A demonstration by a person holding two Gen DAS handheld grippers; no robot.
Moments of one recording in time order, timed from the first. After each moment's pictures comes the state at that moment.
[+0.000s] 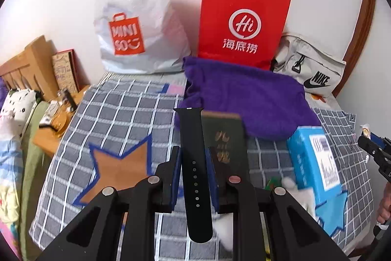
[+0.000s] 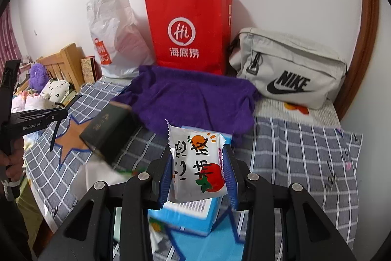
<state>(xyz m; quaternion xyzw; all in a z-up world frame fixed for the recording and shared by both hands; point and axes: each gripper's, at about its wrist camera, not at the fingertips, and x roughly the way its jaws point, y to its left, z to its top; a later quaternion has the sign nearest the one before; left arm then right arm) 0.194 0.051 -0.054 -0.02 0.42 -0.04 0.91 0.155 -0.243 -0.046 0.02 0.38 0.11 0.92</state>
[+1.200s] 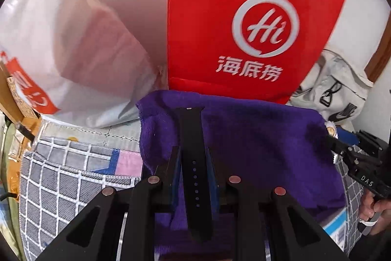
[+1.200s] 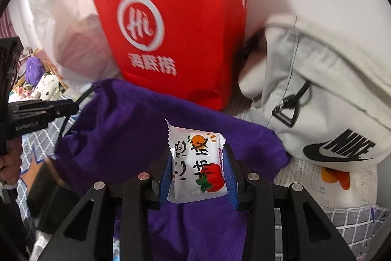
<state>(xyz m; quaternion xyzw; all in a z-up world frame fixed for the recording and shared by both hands) 0.407 0.002 -0.098 -0.02 0.47 -0.08 0.88 0.391 -0.244 -0.127 0.01 0.45 0.14 0.88</state>
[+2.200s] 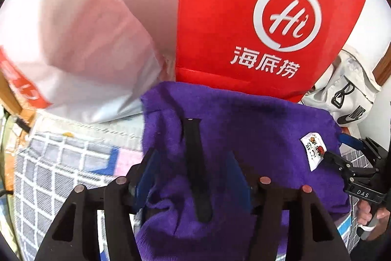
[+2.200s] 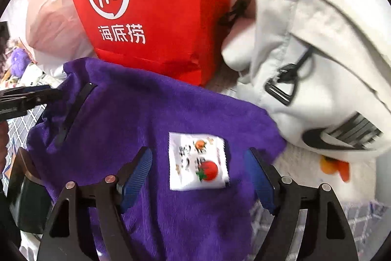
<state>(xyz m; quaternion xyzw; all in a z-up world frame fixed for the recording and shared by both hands) 0.412 0.008 -0.106 -0.03 0.49 -0.06 0.87 0.392 -0.243 -0.146 -0.02 0.49 0.10 0.87</state>
